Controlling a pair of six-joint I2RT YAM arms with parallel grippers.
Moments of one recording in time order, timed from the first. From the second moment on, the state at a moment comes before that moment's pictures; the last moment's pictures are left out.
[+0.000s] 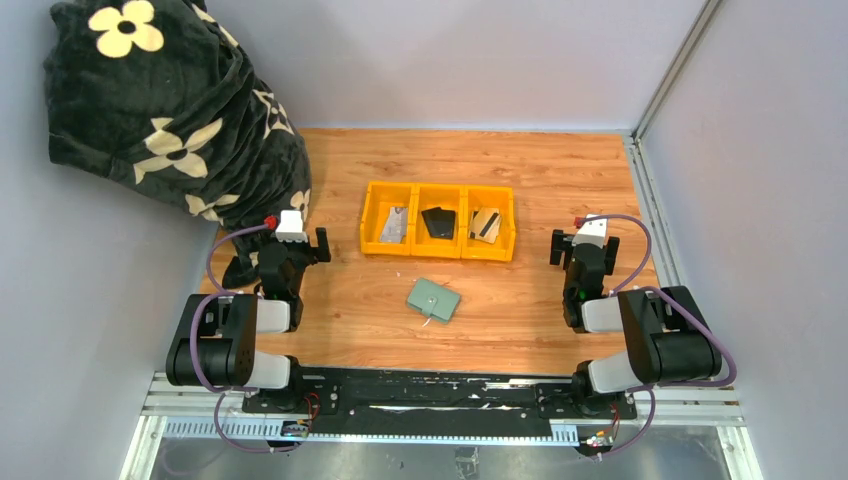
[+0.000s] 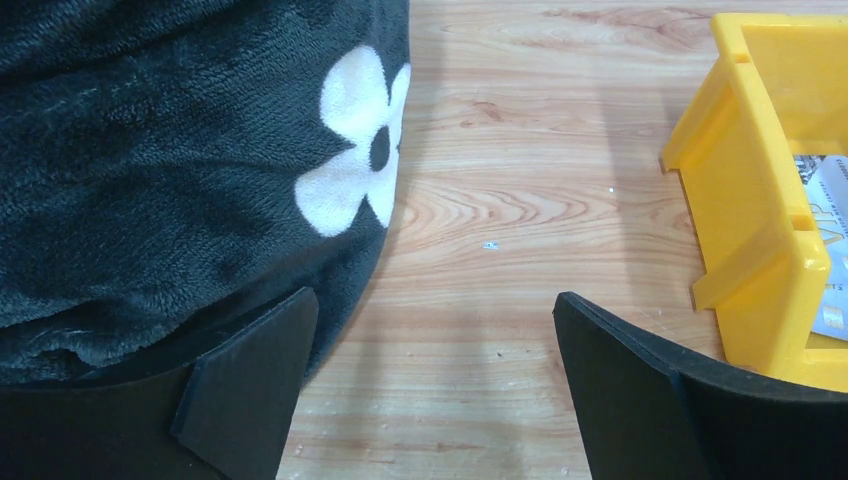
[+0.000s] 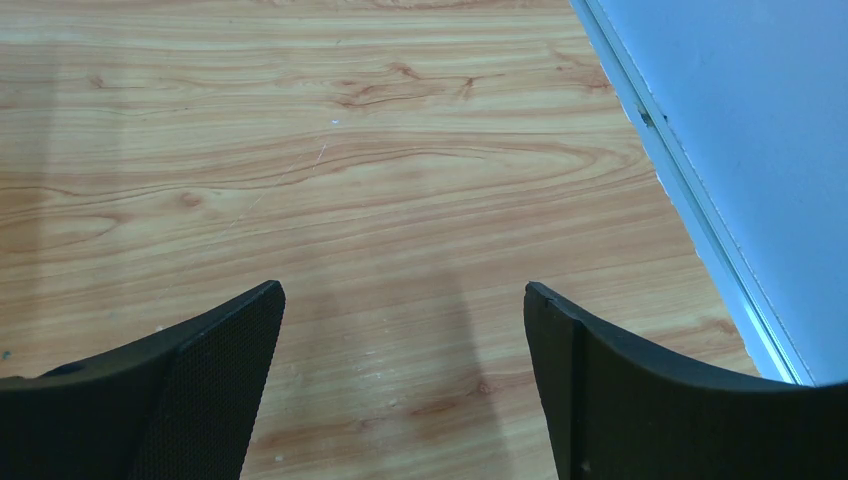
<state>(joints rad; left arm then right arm) 0.02 1.38 0.18 1.06 -0.01 0.05 0.11 1.42 0.21 0.97 0.42 -0.10</state>
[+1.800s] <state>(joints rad) 0.28 1.20 1.08 -0.57 0.45 0.25 0.50 1.36 1.04 -0.24 0.15 0.34</state>
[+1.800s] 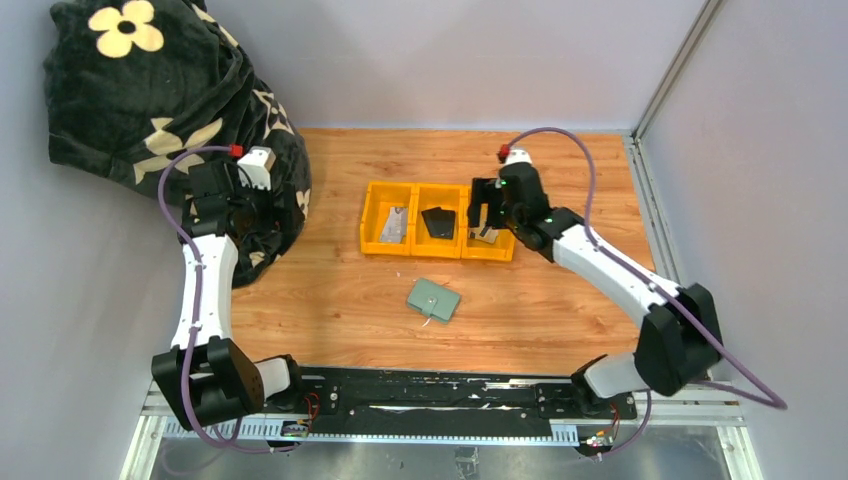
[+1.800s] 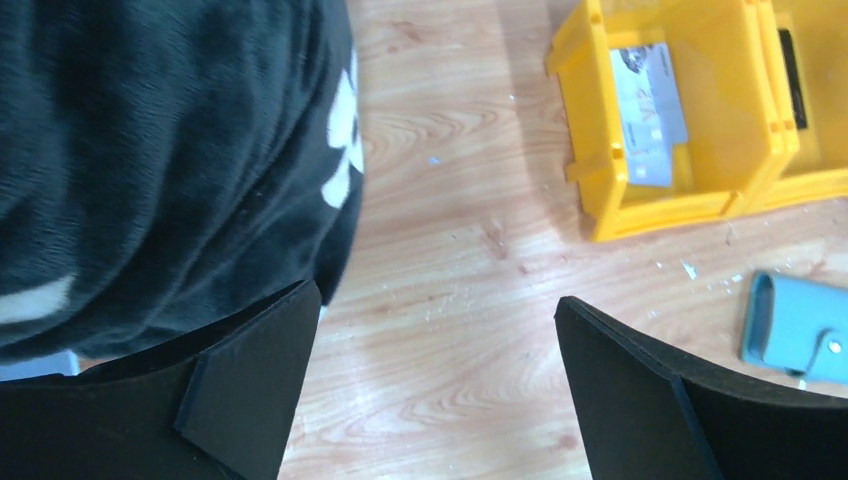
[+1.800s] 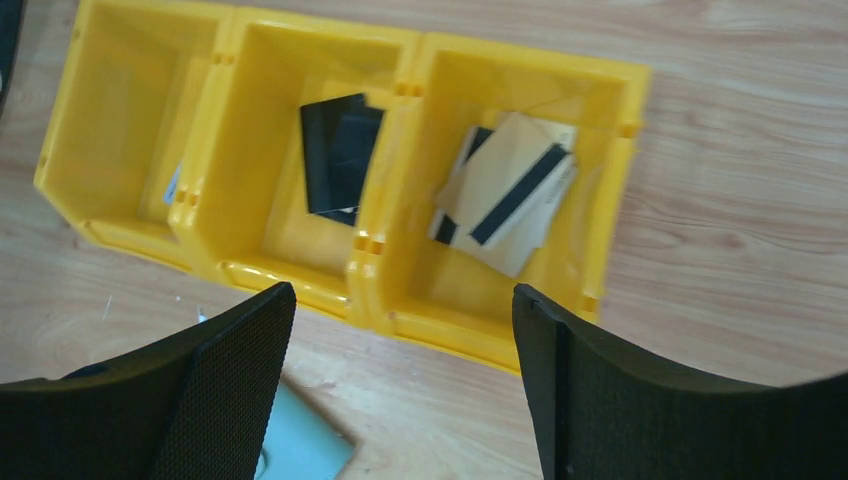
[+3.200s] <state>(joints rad) -0.02 1.12 0.99 -0.87 0.50 0.48 1.02 1.61 1.03 -0.34 0.18 0.28</state>
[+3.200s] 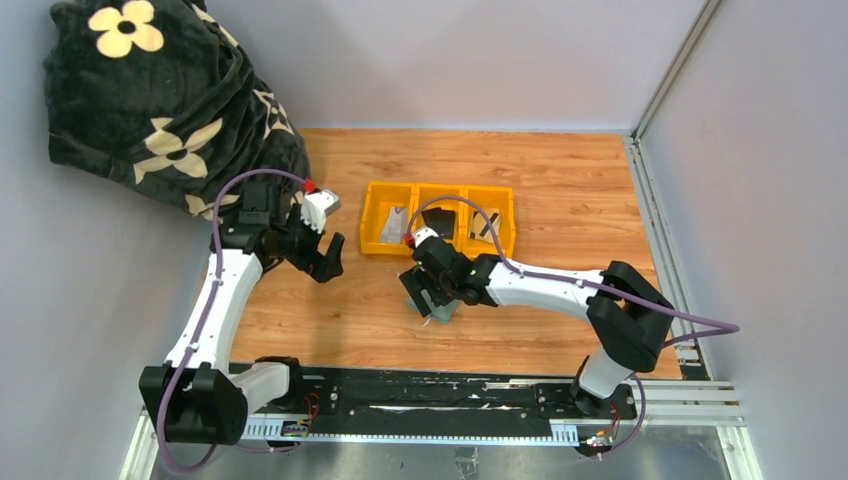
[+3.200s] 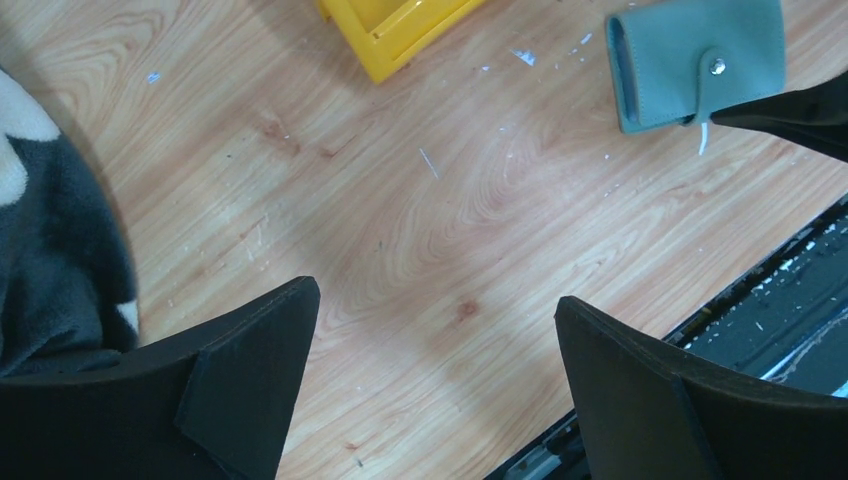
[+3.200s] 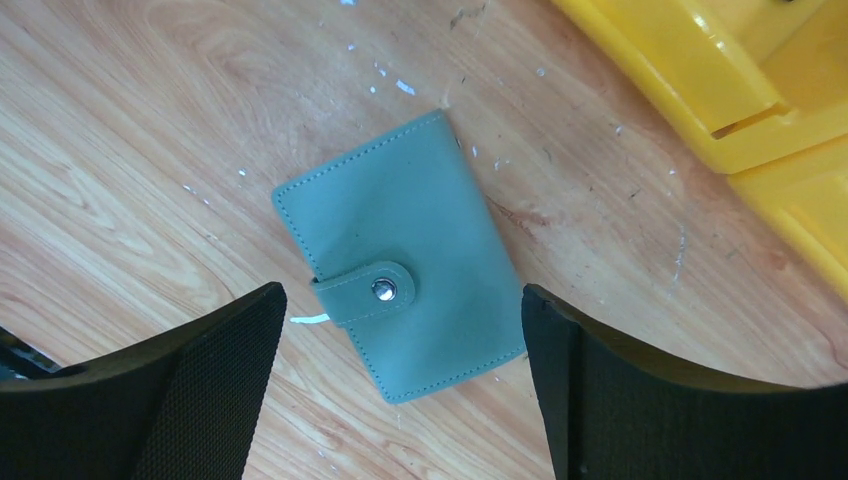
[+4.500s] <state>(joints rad) -0.02 1.08 1.09 -1.01 0.60 0.56 1.06 1.59 0.97 -0.37 0.21 0.01</state>
